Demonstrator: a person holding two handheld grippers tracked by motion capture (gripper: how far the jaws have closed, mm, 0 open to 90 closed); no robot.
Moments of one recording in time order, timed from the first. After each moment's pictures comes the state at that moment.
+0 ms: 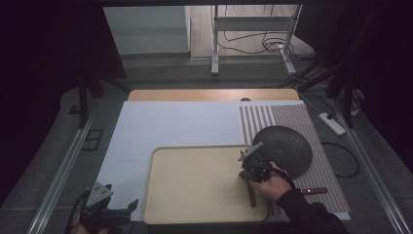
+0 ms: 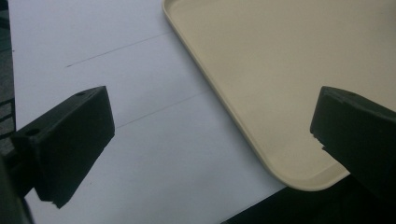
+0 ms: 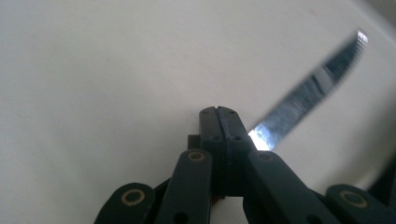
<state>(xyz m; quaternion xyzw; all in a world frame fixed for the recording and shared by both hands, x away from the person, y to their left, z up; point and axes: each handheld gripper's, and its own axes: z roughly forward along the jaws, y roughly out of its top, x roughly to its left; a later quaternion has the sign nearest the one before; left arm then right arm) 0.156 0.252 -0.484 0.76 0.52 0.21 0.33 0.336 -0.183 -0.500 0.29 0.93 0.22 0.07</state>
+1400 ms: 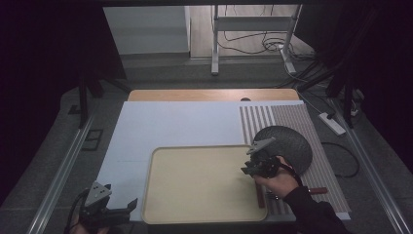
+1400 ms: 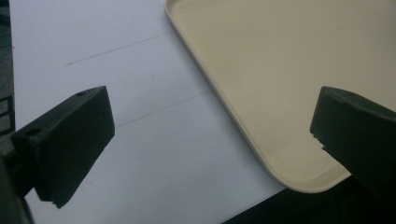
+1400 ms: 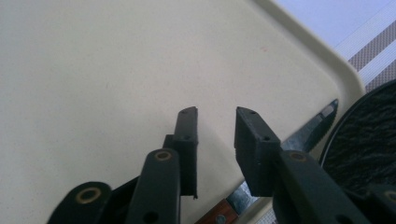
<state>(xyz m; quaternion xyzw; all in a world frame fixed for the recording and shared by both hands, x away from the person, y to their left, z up) 0.156 0.254 -0.484 0.75 0.52 0.20 0.34 0.337 -0.197 -0.476 0.28 0.91 0.28 0.09</state>
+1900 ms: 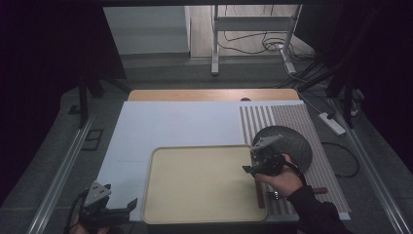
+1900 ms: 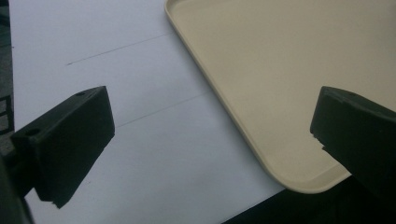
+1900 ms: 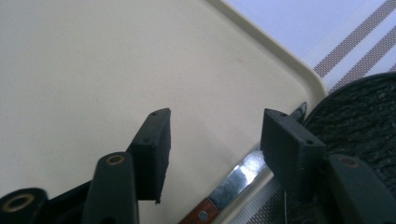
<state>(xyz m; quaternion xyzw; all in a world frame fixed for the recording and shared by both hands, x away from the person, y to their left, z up) 0.157 0.255 -0.484 0.75 0.52 0.20 0.34 0.340 -0.209 -0.466 0.30 0.90 0.29 0.11</state>
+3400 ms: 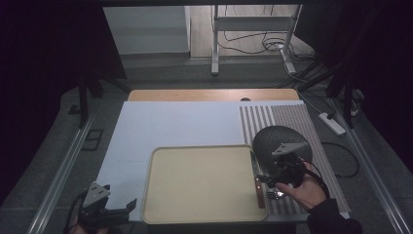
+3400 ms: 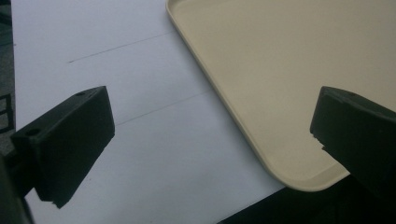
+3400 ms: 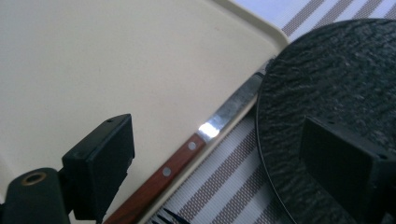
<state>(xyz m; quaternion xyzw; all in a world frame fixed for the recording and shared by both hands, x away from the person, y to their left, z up) 0.154 0.256 -0.484 0.75 0.53 0.20 0.34 0.313 -0.257 -0.455 0.34 0.88 0.31 0.11</state>
